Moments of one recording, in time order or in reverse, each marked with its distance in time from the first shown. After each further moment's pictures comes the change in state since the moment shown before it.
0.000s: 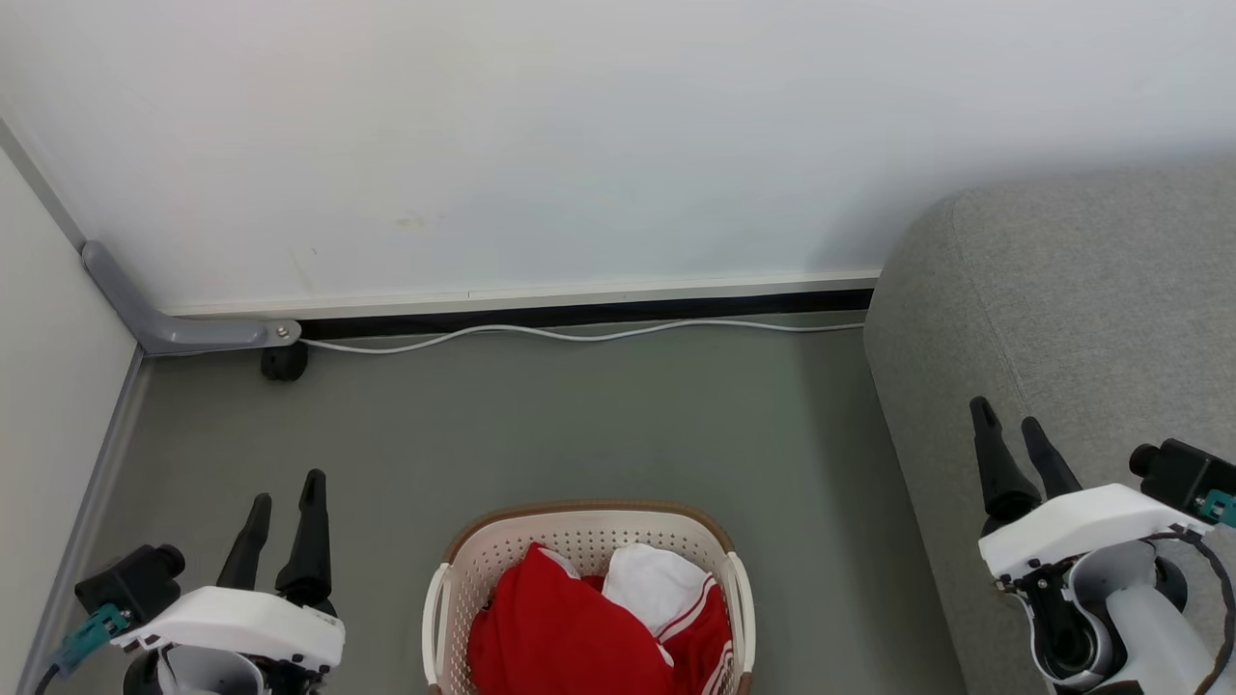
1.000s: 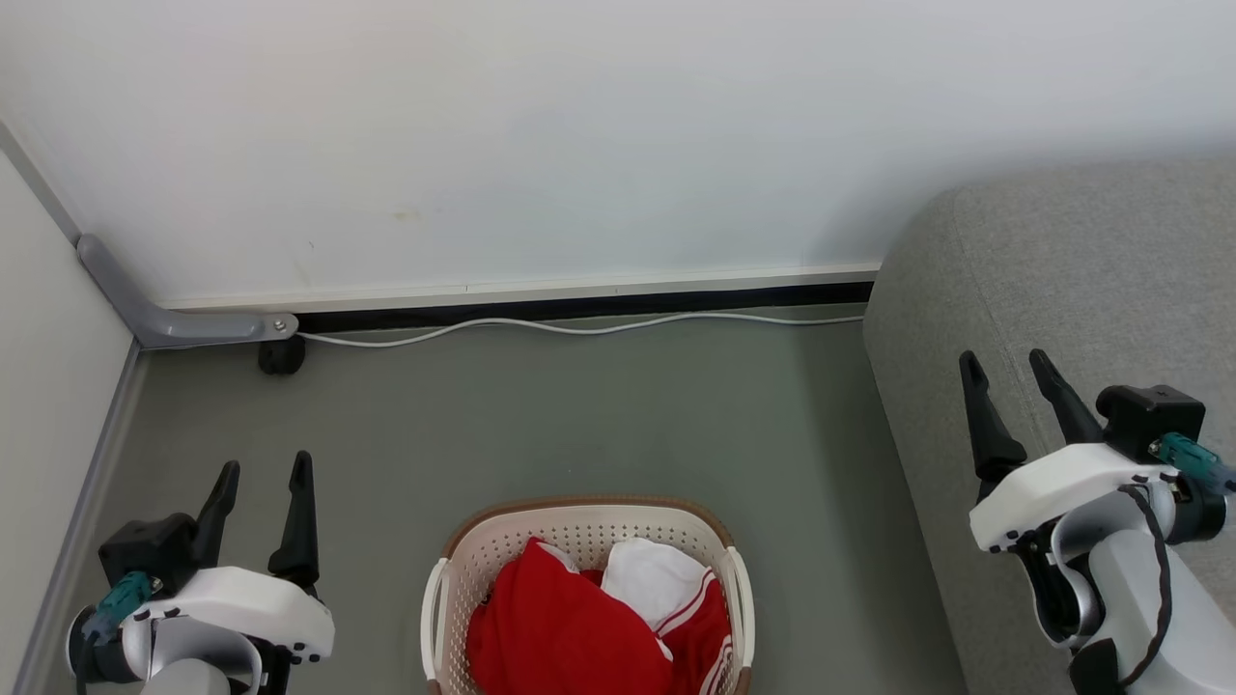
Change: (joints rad) left arm -0.065 -0.004 0.079 0.076 0.428 0.000 -0.083; right arm -0.098 -0.029 0.033 0.072 -0.378 0.001 -0.086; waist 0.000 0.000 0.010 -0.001
